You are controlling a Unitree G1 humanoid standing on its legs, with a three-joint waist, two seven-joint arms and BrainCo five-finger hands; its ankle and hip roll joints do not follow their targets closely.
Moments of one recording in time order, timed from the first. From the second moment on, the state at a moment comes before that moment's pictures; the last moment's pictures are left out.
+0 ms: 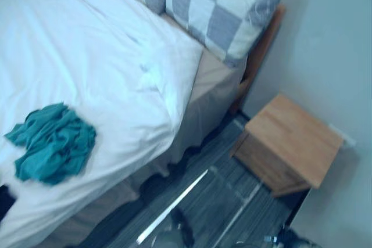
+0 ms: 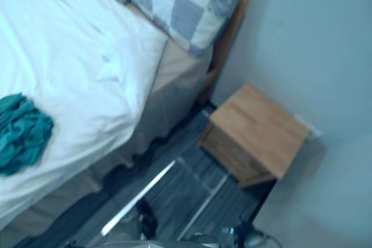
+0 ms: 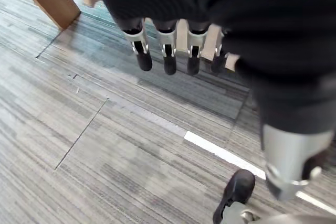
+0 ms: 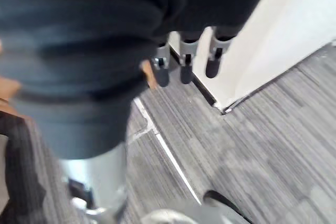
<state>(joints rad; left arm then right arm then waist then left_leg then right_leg) 0.04 0.31 -0.19 1.35 0.09 0.00 0.19 -0.03 -0.21 0.29 1.18 0.08 -0.01 -0.13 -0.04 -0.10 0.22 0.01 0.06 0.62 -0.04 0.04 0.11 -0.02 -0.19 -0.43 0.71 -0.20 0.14</state>
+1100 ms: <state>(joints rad) -0.04 0.35 -0.21 1.24 0.08 -0.04 0.28 -1.07 -0.60 0.64 0.42 -0.31 -0.09 -0.26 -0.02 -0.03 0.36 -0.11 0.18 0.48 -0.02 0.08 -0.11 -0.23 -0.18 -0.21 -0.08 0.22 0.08</state>
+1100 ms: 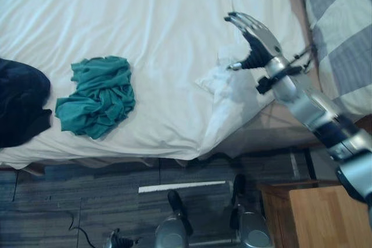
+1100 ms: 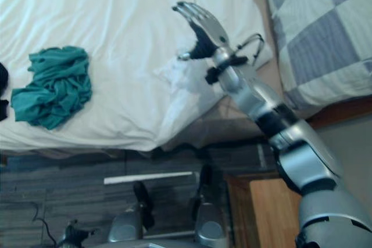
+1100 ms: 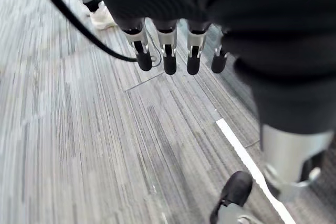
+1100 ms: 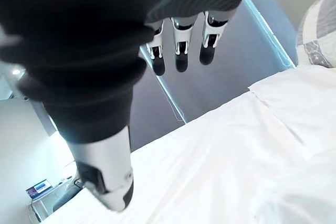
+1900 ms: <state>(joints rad) -0.15 0.23 -0.20 1.22 0.05 0.00 0.31 0.05 -0.35 0.03 0.55 0.00 -0.06 -0.35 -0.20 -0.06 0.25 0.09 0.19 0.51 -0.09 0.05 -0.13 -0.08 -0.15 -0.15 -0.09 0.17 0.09</state>
